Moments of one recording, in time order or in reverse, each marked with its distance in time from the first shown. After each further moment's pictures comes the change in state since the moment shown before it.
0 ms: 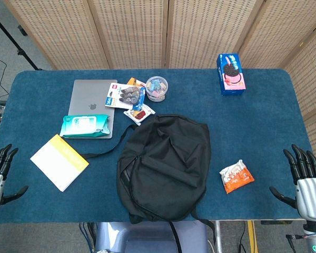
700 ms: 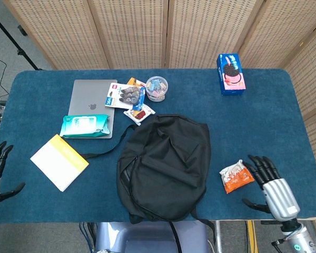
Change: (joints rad) left arm -0.002 0.004 -0.020 0.001 -0.028 -0.006 -0.010; right arm 0.108 0.012 -0.094 -0.033 -0.165 -0.187 0.133
